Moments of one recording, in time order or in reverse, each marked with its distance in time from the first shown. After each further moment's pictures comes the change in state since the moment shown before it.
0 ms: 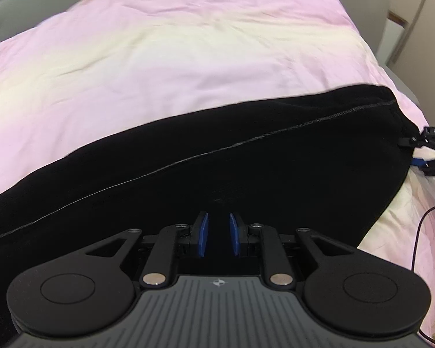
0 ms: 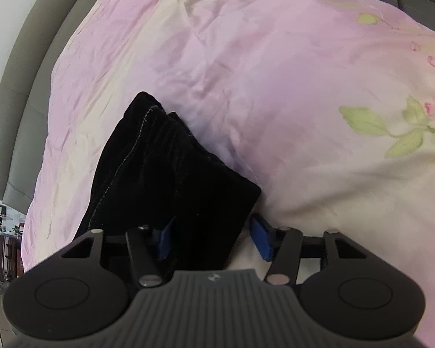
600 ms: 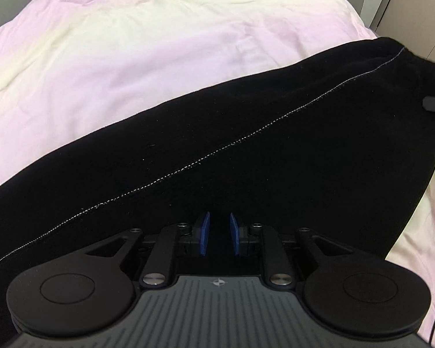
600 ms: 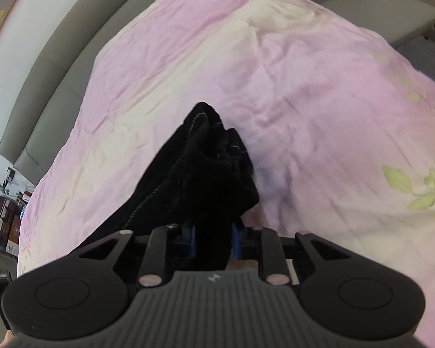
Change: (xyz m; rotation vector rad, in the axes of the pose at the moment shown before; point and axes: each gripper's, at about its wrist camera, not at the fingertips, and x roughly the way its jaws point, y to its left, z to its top) left arm 0.075 -0.049 0.025 0.110 0.063 -0.021; right arm -0.039 0.054 0.000 -0.236 -0.075 0.042
